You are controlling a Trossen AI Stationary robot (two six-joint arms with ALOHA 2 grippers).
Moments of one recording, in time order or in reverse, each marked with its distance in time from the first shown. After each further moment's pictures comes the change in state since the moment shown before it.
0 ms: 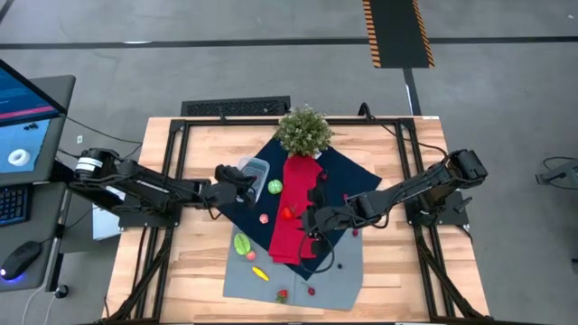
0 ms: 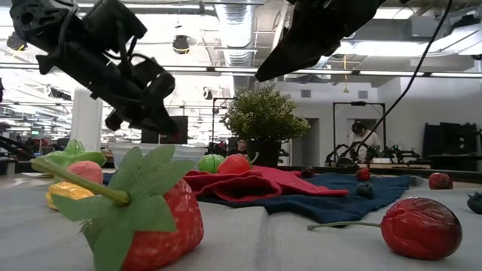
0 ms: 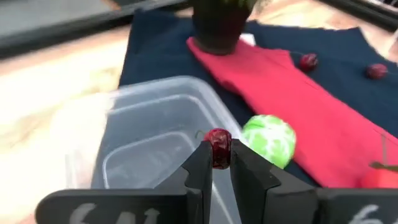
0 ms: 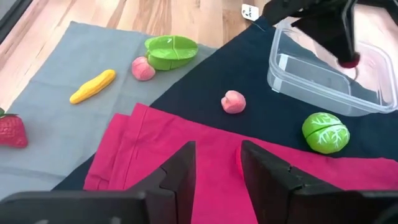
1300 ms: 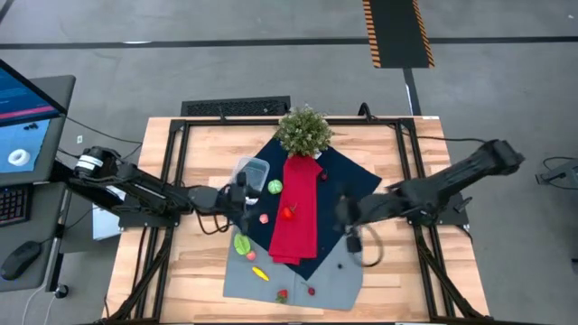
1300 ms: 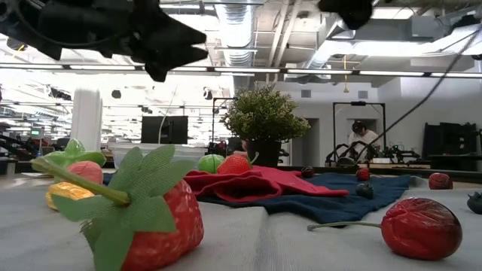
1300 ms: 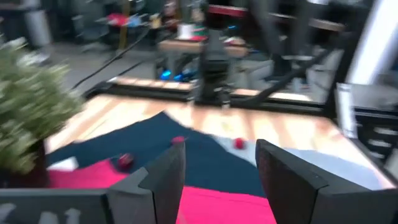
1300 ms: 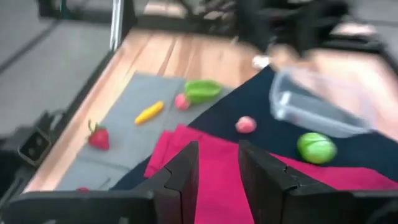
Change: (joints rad) left arm -0.171 0.000 -0.012 0.609 0.362 0.556; right arm 0.077 -0.476 -0.224 -0.013 -0.021 0.027
